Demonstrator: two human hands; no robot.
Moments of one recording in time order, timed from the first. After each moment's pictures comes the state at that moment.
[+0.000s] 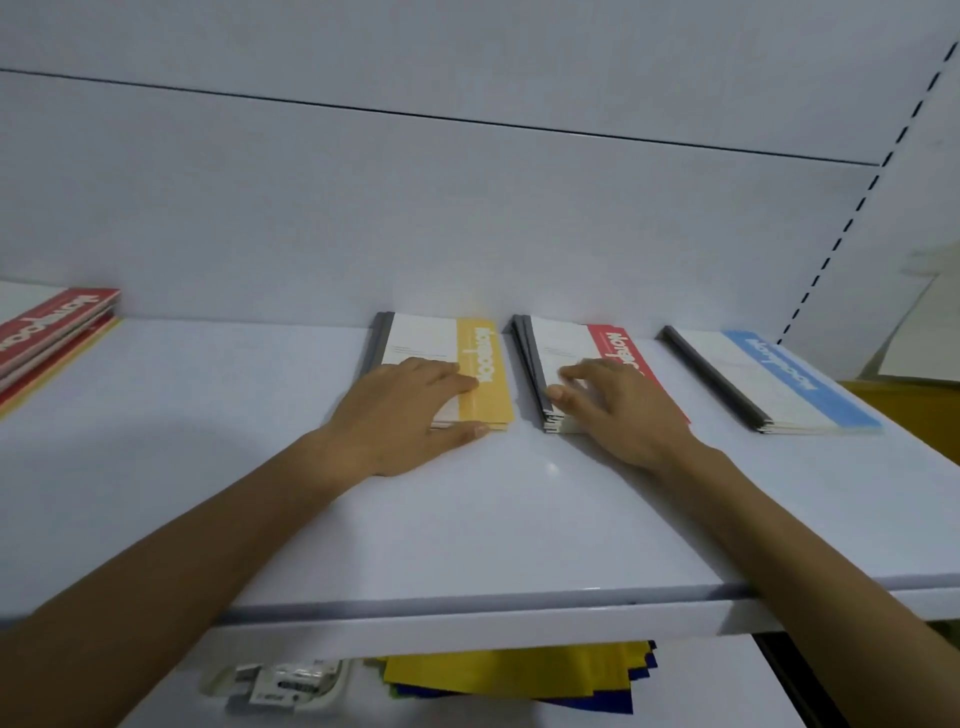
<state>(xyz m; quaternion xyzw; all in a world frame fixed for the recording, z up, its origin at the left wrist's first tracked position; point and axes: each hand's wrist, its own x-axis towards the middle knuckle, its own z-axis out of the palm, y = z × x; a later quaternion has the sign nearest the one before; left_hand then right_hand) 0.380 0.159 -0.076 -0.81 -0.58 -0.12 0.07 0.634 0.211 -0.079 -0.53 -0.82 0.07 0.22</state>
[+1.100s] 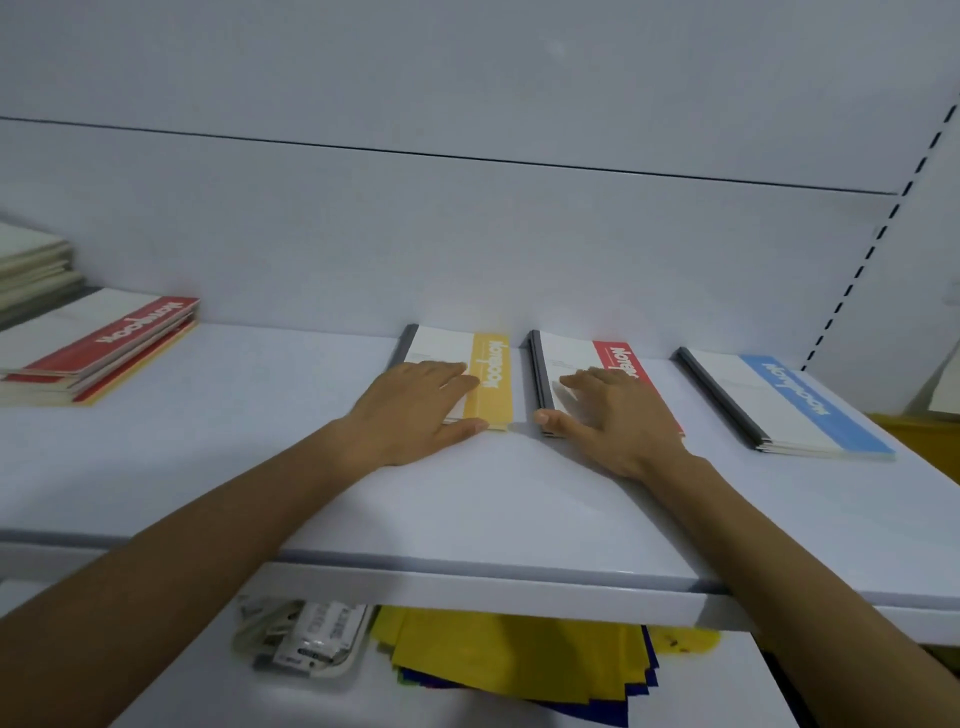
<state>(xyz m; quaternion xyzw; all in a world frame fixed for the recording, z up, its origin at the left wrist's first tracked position) 0.385 0.151 -0.072 -0.79 -0.59 -0.06 0.14 0.635 0.195 -0.066 -0.49 -0.85 -0.01 0.20</state>
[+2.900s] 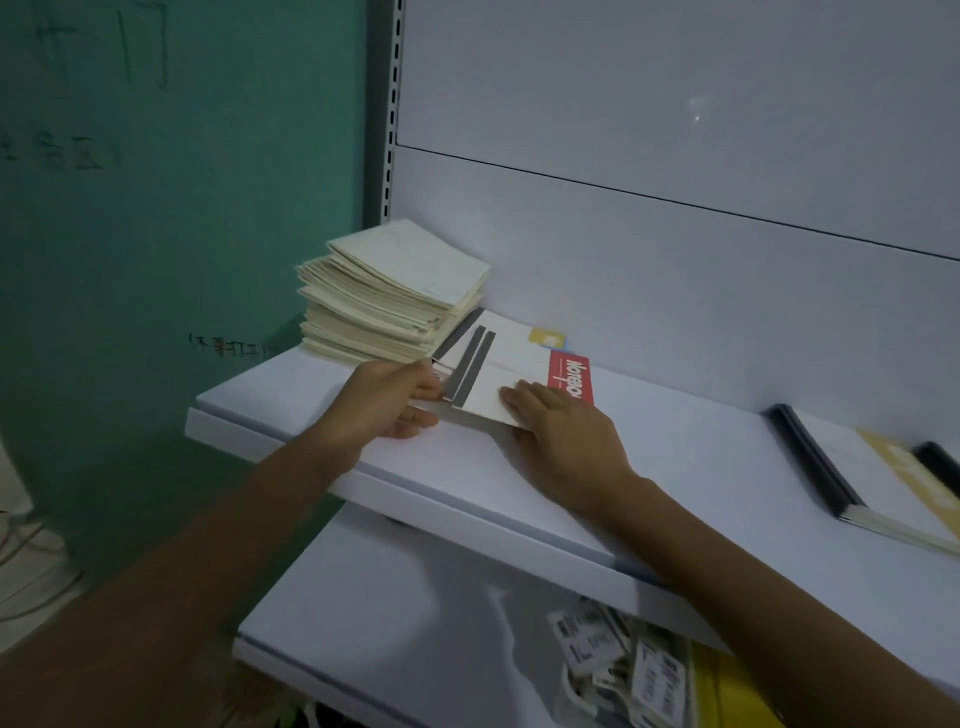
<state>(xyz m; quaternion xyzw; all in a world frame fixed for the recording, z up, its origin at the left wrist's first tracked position) -0.021 -0.053 -0.052 -0.35 -0.66 -0.58 -0.33 0.165 0.053 -0.067 -0.25 -0.94 -0.09 0.21</state>
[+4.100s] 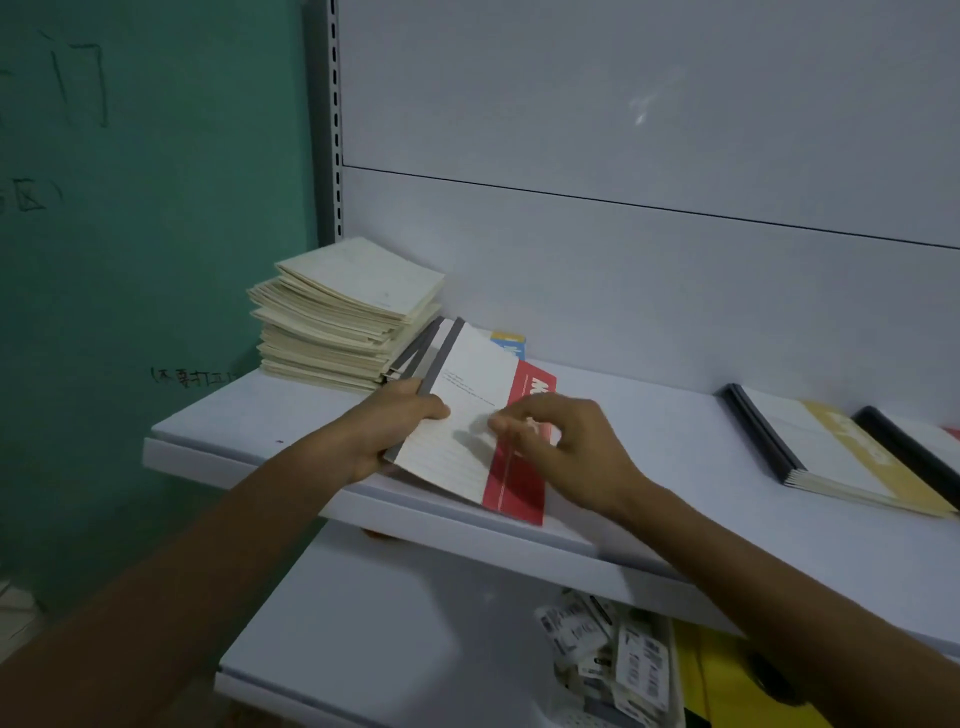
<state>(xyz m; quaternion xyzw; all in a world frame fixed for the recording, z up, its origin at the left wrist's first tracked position) 0.024 -0.044 -0.038 -0.42 -0.64 -0.51 -0.40 0.209 0.037 -0.053 -0.20 -0.89 0.19 0.37</state>
